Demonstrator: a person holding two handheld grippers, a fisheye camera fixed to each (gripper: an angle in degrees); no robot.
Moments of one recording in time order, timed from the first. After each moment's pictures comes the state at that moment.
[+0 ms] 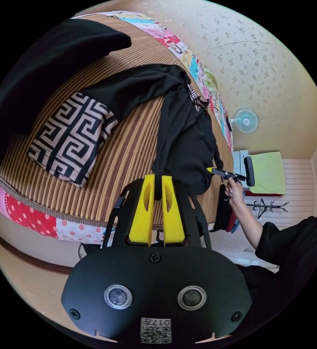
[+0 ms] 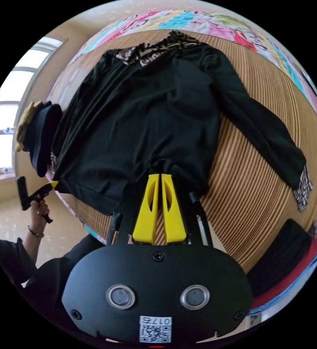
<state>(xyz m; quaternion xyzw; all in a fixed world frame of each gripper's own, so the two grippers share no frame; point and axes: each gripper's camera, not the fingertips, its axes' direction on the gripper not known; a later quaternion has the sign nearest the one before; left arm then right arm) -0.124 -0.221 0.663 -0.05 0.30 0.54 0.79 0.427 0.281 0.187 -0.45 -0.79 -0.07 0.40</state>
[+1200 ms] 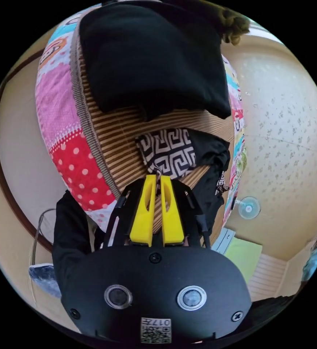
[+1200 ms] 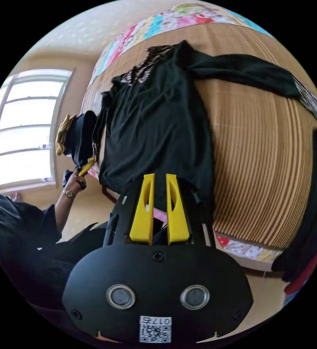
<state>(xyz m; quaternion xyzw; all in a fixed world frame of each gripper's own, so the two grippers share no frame) -0.210 -0.191 0.685 -0.03 0.36 0.24 0.90 0.590 0.399 0.261 -0.49 -0.82 0.06 0.28</state>
